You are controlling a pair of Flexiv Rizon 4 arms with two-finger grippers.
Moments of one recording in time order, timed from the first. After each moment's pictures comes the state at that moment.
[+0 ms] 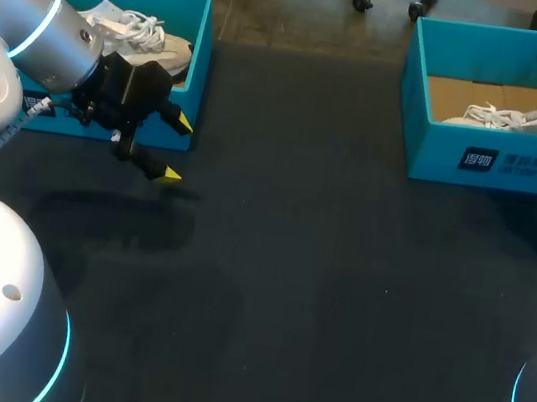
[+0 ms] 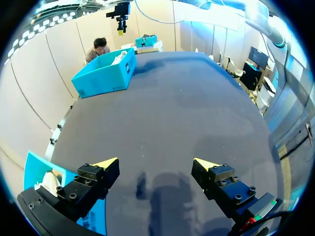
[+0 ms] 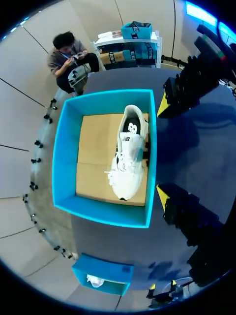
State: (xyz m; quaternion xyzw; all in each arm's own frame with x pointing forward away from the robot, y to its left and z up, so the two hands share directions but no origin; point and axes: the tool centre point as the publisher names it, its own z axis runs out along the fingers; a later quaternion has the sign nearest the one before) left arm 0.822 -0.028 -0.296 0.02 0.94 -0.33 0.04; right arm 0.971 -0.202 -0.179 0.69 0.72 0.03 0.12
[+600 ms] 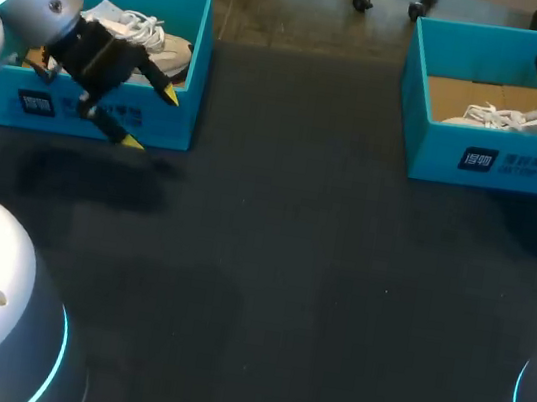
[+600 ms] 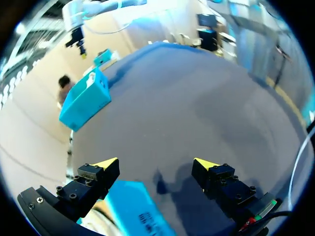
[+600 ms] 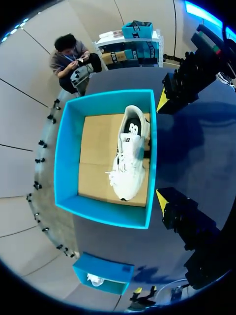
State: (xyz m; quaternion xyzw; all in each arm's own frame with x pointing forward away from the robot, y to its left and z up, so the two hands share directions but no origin) left arm 0.892 0.025 -0.291 0.29 0.90 -0.31 0.08; right arm 0.966 -0.205 -0.182 0.68 0.72 0.04 0.13
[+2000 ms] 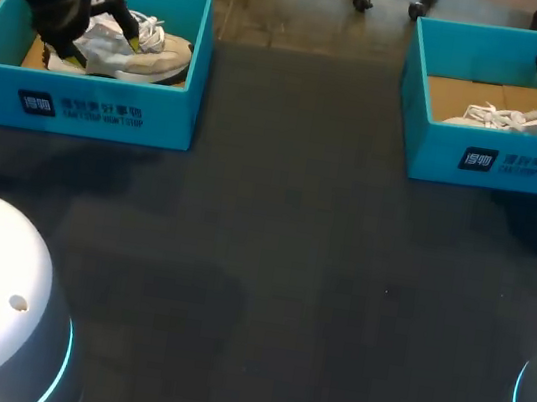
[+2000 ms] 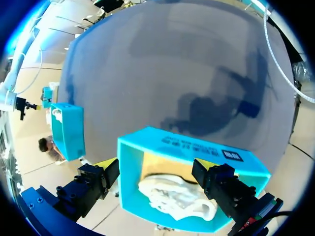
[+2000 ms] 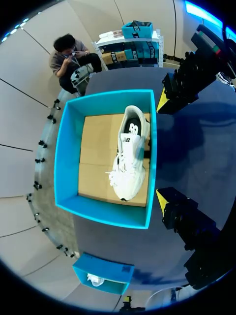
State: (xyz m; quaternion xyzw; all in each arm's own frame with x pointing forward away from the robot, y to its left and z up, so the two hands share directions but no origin) left arm 0.967 0.102 -0.225 0.62 0.76 -0.06 0.18; right arm 0.967 -0.205 -0.182 0.68 0.72 0.04 0.13
